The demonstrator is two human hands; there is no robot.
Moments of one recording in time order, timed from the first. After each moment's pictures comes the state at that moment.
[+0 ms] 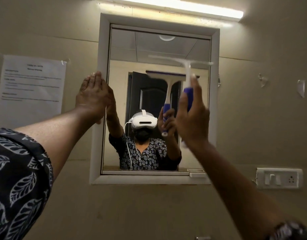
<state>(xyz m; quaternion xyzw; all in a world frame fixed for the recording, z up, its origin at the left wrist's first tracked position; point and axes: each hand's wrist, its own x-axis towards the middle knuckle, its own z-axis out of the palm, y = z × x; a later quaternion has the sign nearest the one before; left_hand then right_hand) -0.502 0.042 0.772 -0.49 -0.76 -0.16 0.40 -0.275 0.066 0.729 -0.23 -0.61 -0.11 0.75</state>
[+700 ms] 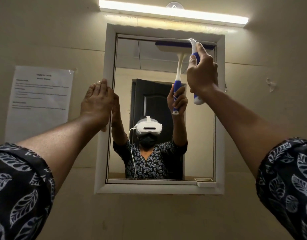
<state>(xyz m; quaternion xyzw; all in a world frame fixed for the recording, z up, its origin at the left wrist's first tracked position) -0.513 0.053 0.771 -0.50 -0.74 -0.18 0.41 -0.264 0.093 0.854 -0.28 -0.62 -0.15 0.72</state>
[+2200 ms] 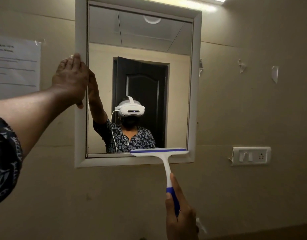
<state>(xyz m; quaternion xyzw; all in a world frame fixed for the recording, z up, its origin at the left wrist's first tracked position) -0.503 0.035 0.772 -0.52 -0.74 -0.17 0.39 -0.242 0.023 0.481 -0.40 -0.67 0.09 0.62</state>
